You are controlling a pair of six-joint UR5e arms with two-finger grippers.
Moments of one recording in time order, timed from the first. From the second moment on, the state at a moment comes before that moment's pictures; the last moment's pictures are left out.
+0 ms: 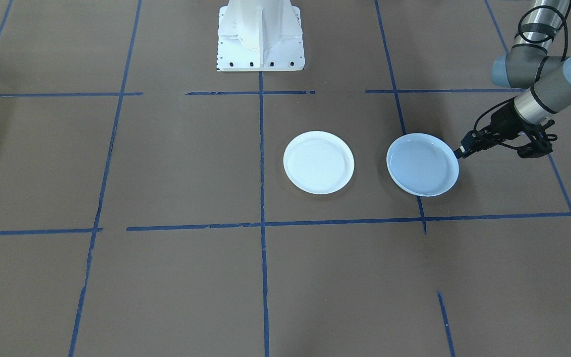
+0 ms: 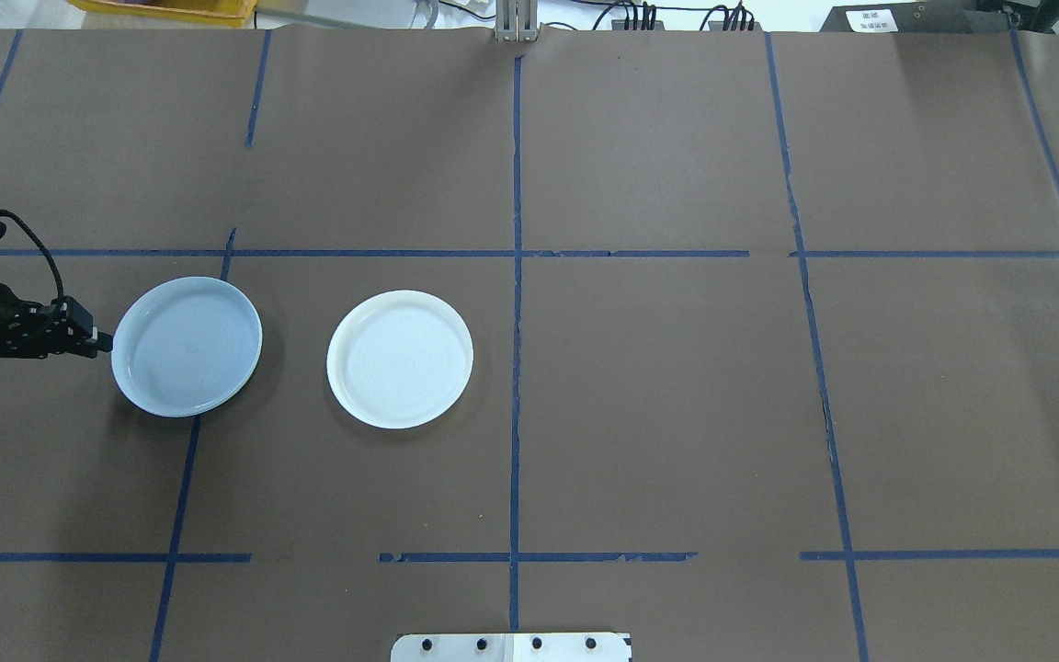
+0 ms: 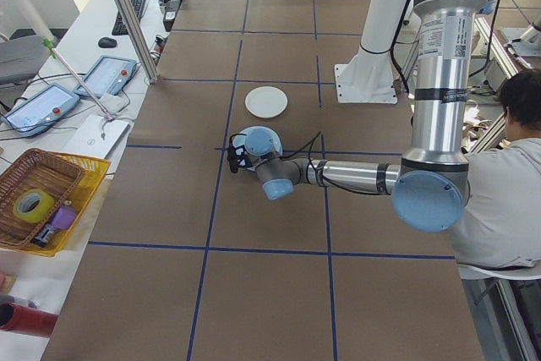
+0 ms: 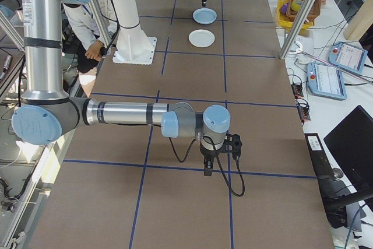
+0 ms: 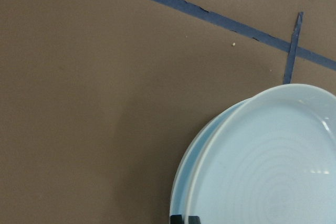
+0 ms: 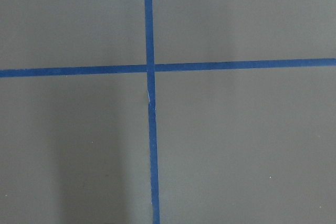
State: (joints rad) left arm -0.94 -1.57 -1.51 -2.63 -2.33 -1.31; right arm 1.54 -1.61 1.62 -1.56 2.30 0.09
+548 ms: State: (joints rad) left arm -0.93 -1.66 -1.61 -2.61 -2.34 -1.45; right arm 1.54 -1.61 1.62 -1.56 2.30 0.09
